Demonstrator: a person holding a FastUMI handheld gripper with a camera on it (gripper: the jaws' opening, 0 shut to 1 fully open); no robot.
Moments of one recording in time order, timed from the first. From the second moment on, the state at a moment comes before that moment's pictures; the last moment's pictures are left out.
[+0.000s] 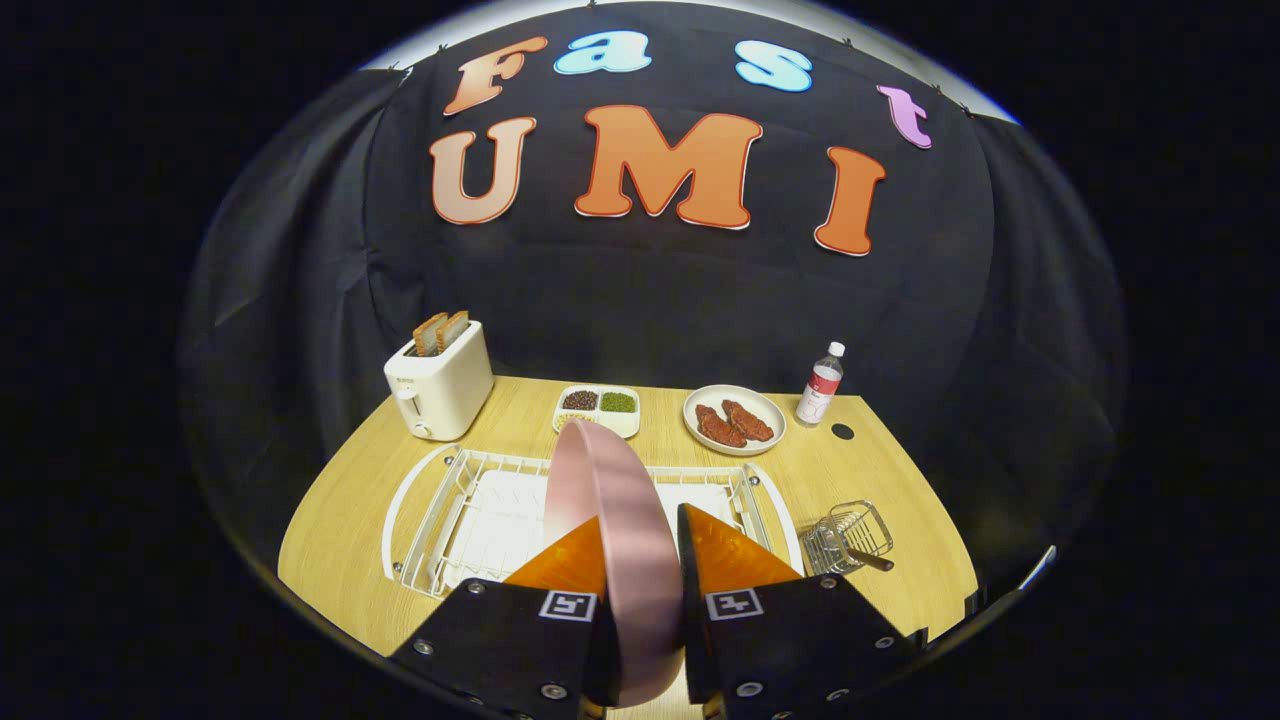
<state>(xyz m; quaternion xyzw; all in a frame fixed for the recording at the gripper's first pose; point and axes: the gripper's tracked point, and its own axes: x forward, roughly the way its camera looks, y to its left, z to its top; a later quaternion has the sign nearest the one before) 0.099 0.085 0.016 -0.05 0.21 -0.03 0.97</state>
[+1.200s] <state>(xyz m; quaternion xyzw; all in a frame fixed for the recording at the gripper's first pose) -0.026 0.077 -0.190 0.36 0.29 0.06 0.89</state>
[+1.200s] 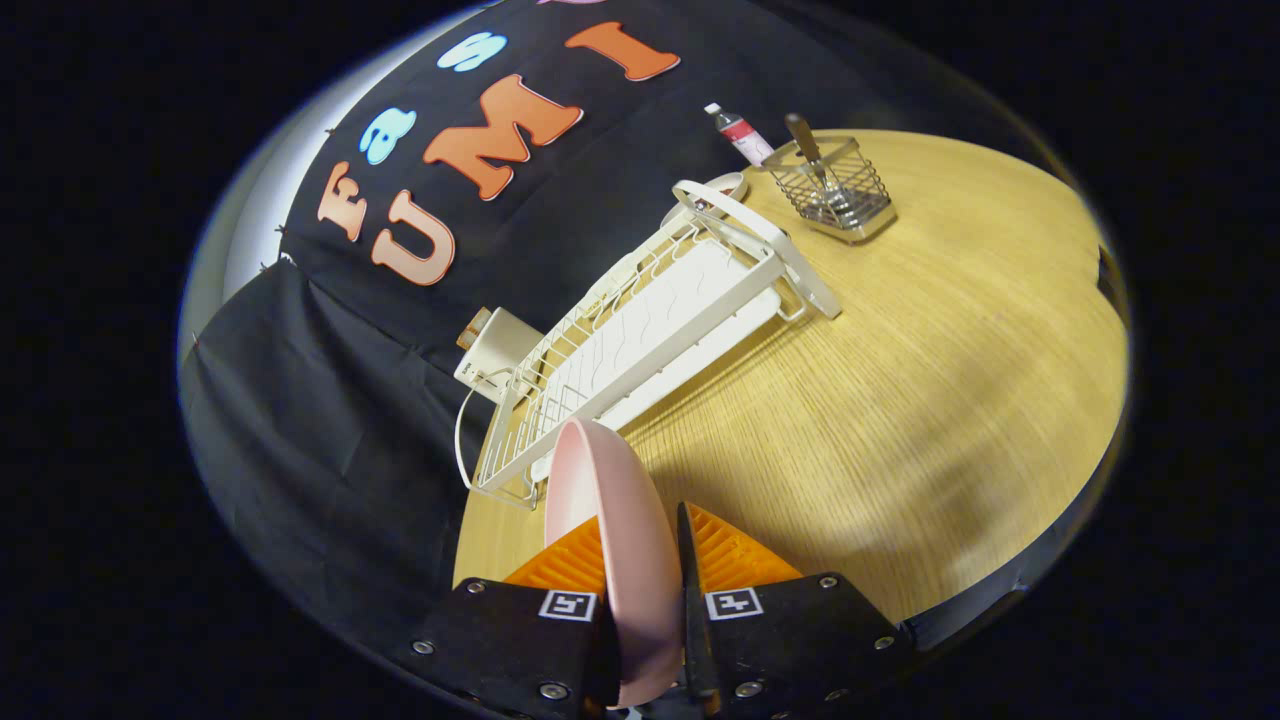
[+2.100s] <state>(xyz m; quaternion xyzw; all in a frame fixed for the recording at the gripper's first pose) -0.006 0.076 -0.226 0.37 0.32 0.04 0.87</state>
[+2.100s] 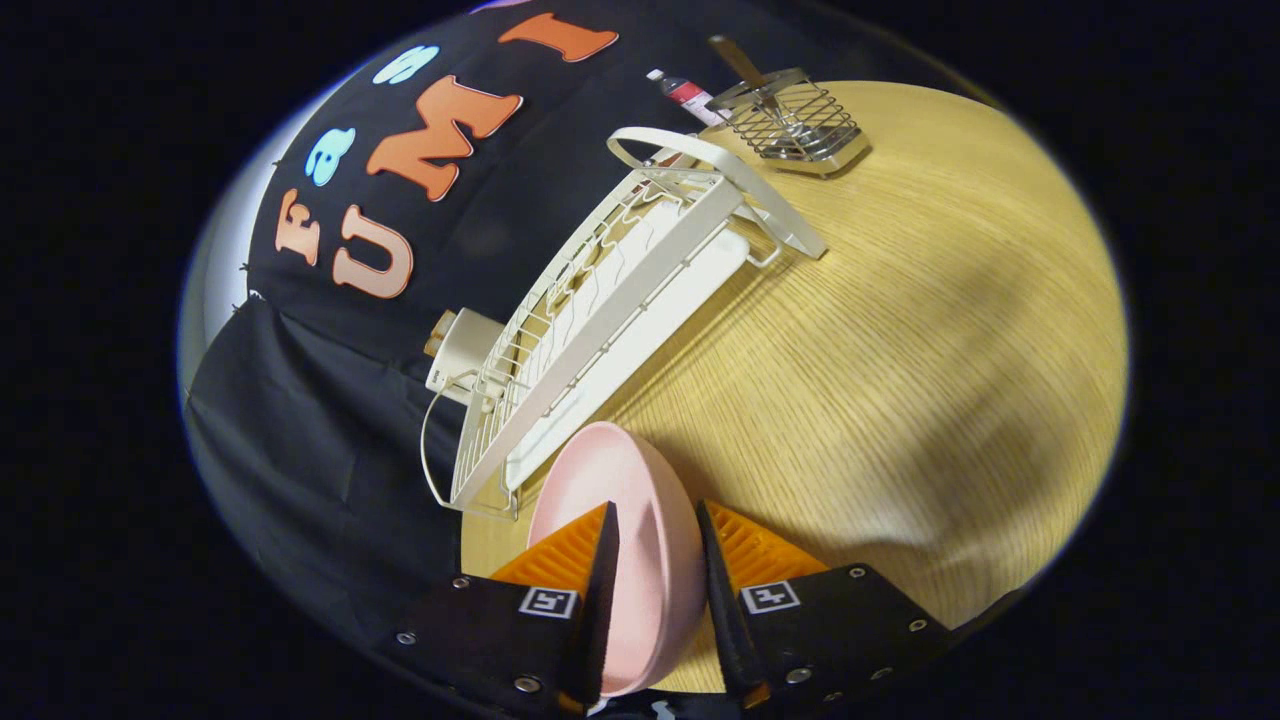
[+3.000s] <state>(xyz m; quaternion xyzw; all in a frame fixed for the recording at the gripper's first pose) 0.039 -0.110 -0.107 0.07 0.08 -0.11 0.99</state>
